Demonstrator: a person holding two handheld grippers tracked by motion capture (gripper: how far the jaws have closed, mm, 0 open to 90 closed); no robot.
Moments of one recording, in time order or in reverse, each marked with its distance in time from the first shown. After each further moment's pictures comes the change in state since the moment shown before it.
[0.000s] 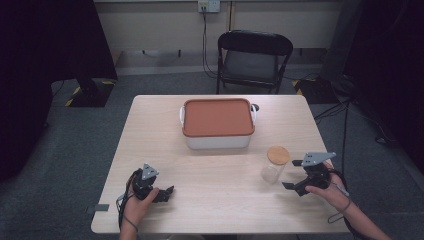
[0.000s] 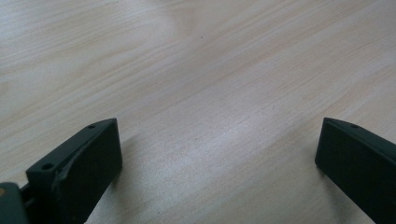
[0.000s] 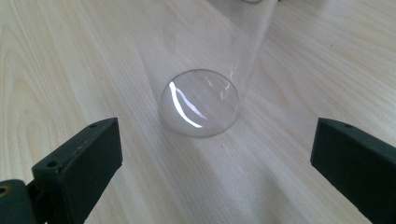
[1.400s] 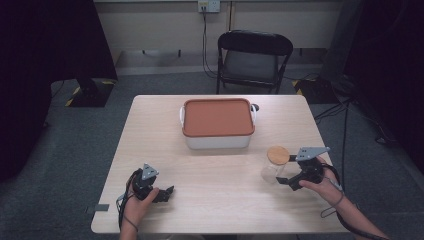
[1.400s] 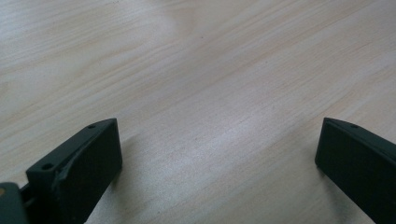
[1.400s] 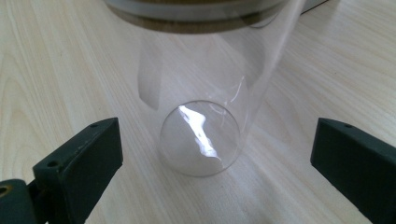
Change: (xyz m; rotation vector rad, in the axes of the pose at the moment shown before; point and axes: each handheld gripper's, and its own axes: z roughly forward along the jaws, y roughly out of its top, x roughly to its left) left arm 0.000 0.000 0.000 0.000 0.000 0.000; right arm -0.002 0.018 0.011 -0.031 0.015 0.004
